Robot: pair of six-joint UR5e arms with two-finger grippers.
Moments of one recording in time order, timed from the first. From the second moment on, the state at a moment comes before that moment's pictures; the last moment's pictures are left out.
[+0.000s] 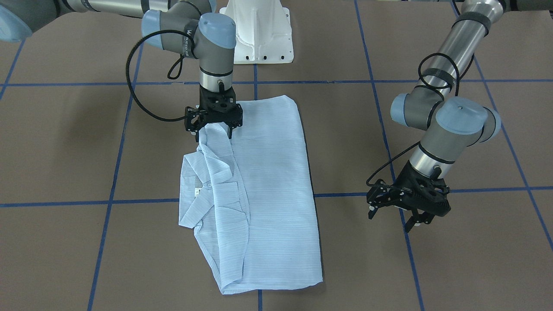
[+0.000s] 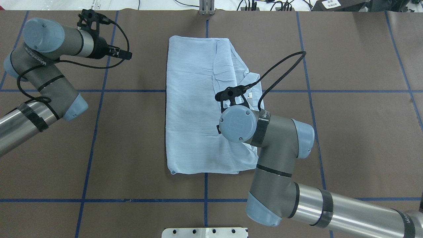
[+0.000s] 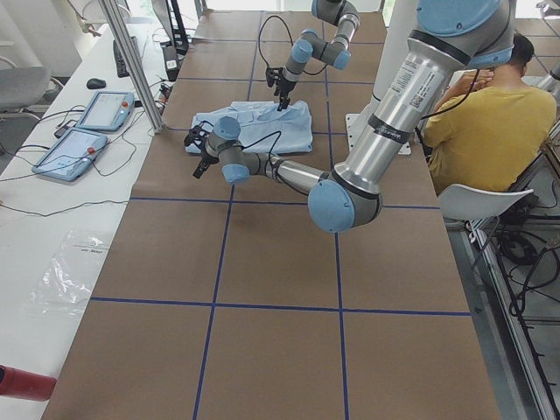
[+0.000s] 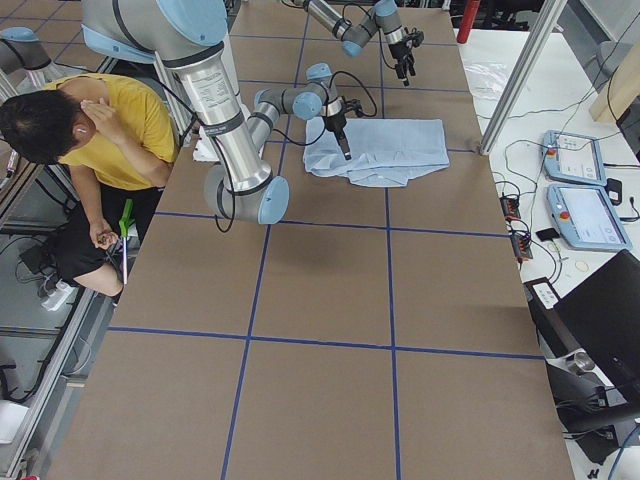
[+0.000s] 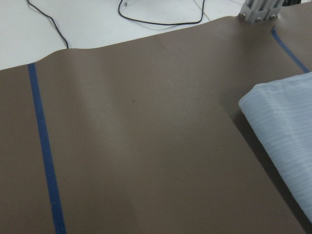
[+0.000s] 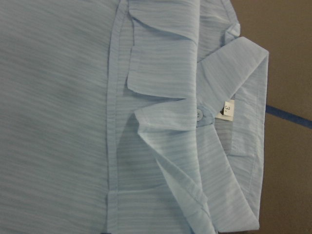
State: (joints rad) left arm -0.90 -2.11 -1.24 -2.48 -1.88 -0.73; right arm 0.40 -0.91 1.68 -1.68 1.46 0.95
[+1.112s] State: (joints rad) left arm -0.90 -2.10 -1.24 -2.48 -1.88 -0.73; right arm 0.51 -0.92 1.60 -1.73 1.47 0.60
